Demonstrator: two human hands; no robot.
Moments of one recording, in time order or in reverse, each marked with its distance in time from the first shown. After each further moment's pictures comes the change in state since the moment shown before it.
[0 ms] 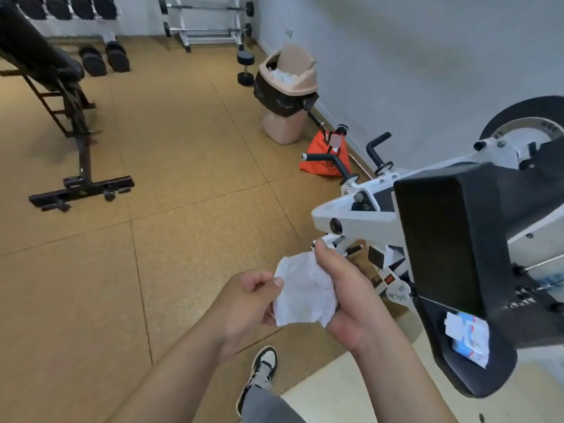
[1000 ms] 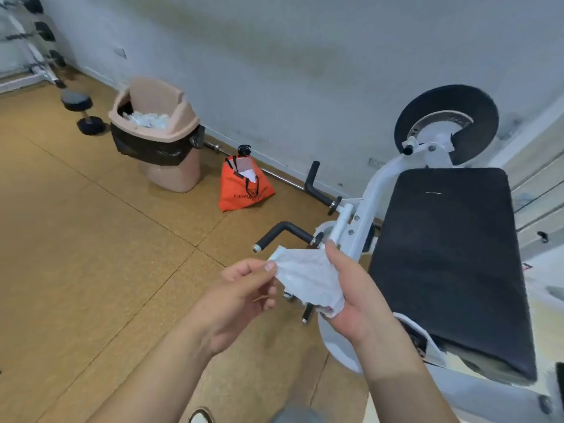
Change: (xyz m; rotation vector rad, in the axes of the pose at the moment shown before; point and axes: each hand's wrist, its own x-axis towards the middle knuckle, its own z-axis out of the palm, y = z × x) left_hand 0.400 0.284 -0.084 -0.160 -0.578 -0.107; right_hand 0.301 -0.227 0.098 0.451 0.469 -0.097
